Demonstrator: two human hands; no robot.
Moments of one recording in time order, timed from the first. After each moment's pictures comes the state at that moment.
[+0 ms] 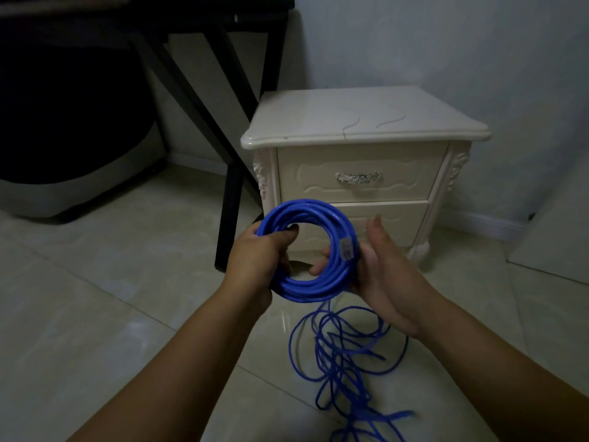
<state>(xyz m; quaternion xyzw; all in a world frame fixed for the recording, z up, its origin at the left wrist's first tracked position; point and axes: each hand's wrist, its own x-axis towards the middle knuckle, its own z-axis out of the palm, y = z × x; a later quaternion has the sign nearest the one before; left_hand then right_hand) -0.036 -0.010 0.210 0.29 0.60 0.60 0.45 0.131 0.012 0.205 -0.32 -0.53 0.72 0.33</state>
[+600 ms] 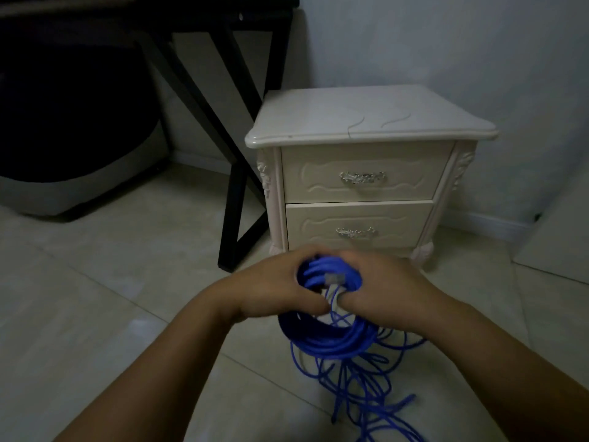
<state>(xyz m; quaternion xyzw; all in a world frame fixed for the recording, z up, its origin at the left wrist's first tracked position) -0.048 -0.027 0.223 0.66 0.55 0.21 0.46 0.132 0.005 0.219 -0.47 -0.85 0.23 0.08</state>
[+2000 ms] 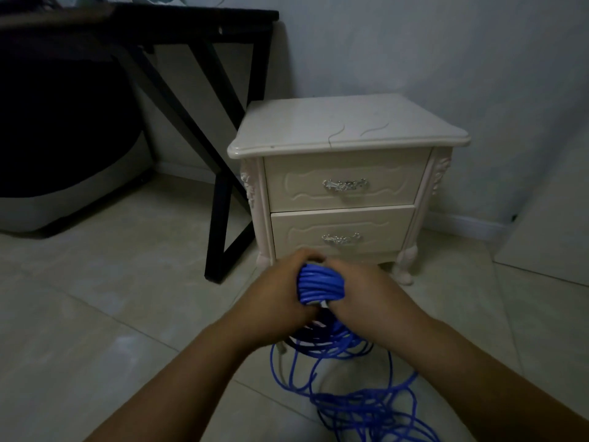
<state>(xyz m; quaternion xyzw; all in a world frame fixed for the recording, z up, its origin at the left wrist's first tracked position) -0.025 -0.025 0.201 0.70 0.59 0.28 0.28 0.134 0.005 0.204 -0.48 -0.83 0.24 0.16</state>
